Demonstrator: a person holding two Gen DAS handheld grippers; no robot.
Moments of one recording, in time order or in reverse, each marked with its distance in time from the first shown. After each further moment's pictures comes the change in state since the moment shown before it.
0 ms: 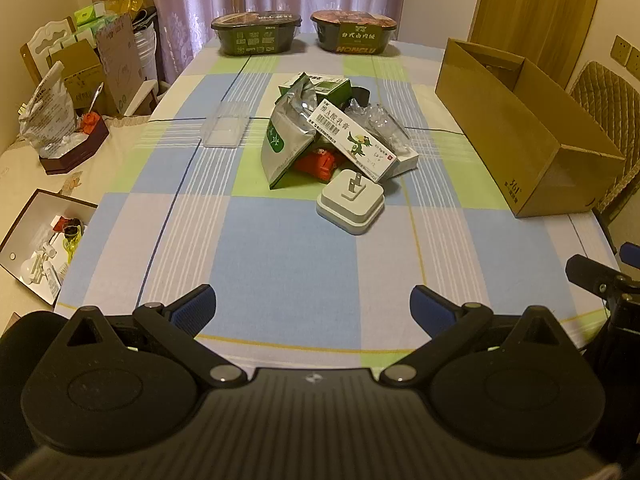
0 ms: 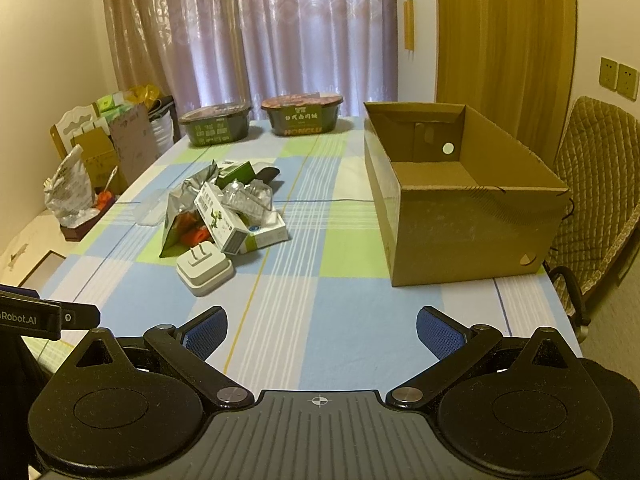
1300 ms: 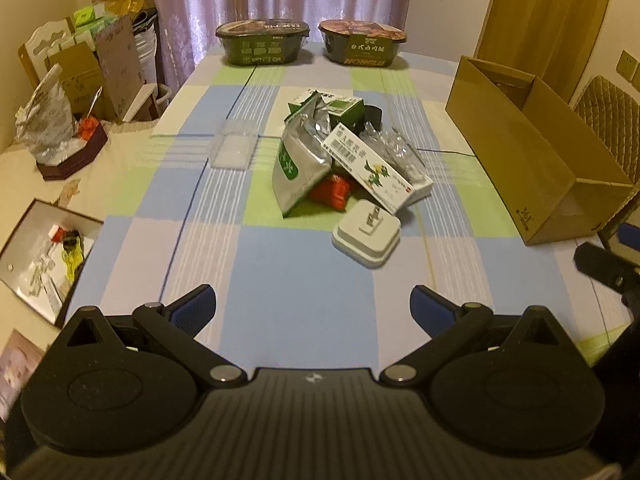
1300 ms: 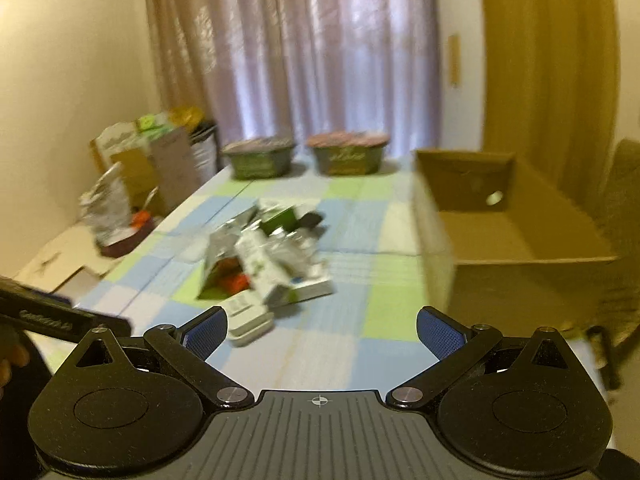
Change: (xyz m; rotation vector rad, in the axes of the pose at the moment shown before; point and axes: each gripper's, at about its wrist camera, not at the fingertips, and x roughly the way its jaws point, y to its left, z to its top) left arm 0.013 0.022 0.041 -0.001 -0.005 -0.014; right arm 0.019 0.014 0.040 -0.053 -0.043 0.164
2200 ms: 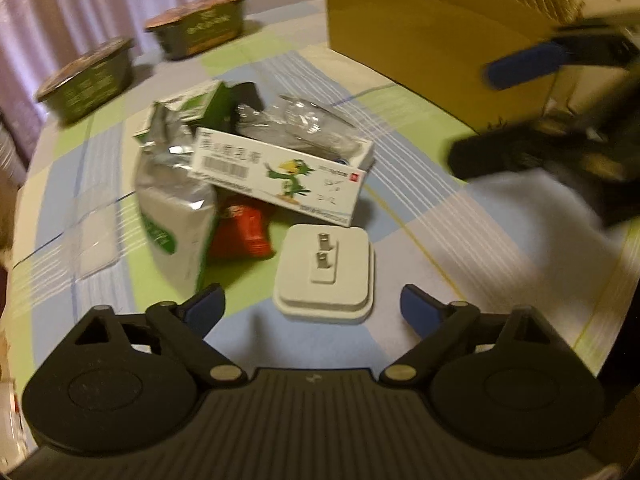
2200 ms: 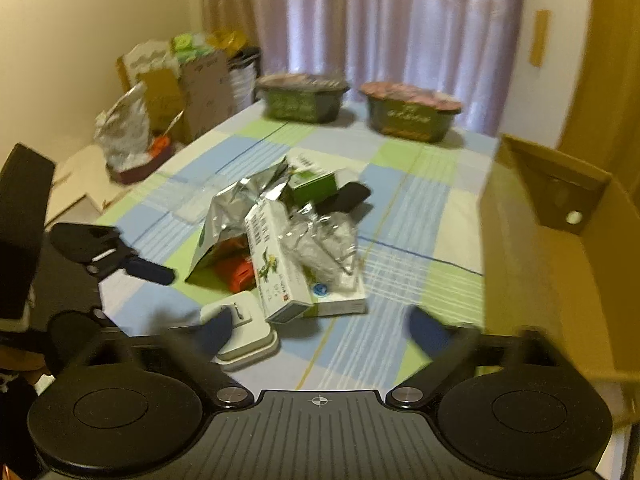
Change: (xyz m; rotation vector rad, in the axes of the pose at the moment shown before) left arm 0.148 -0.036 0.030 0.511 0.055 -0.231; right arm 0.140 0.013 0.045 -0.215 0.191 0.047
